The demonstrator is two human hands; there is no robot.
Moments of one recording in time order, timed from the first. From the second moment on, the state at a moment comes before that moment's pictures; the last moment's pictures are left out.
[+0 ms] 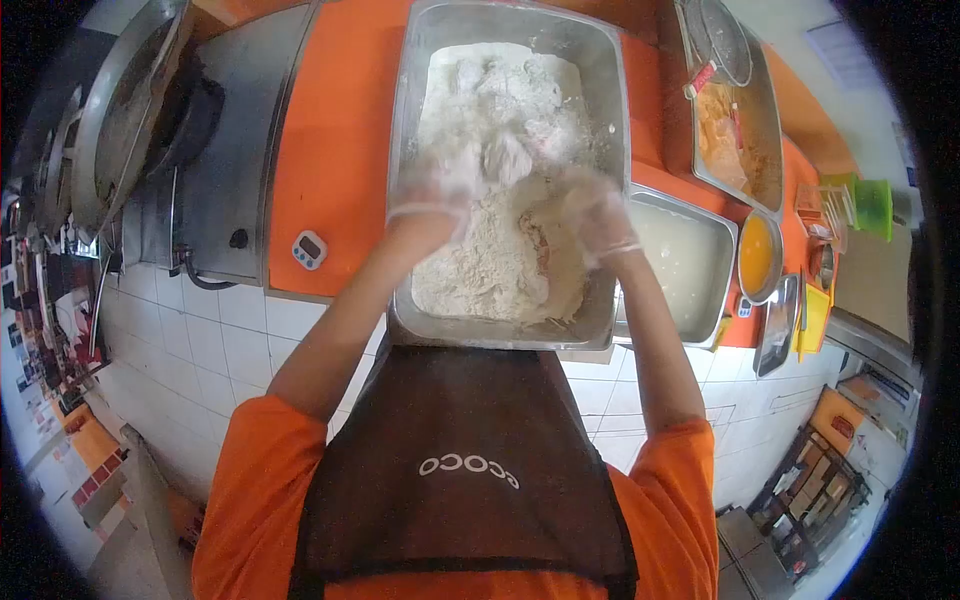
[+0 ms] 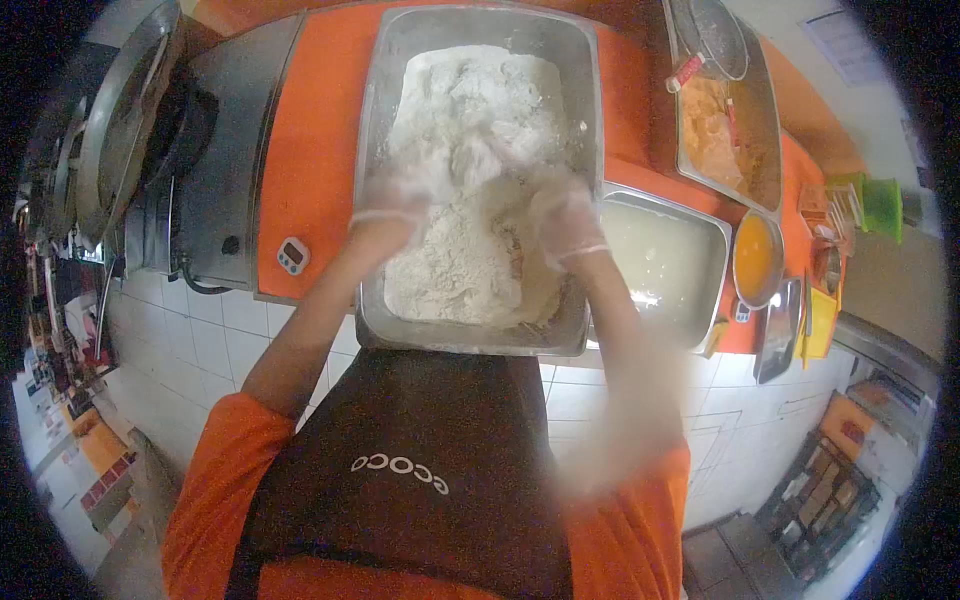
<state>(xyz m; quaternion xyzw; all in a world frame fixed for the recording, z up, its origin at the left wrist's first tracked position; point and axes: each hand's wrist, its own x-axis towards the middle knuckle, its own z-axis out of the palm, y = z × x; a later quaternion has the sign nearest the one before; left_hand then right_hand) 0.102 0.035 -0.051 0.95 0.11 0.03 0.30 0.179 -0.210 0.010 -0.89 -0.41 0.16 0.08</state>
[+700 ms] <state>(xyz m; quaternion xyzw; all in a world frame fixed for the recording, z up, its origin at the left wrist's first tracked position) 0.123 0.022 -0.017 0.94 0.12 -0.09 0.30 0.189 -0.180 0.005 -0.80 -0.19 0.07 0.56</state>
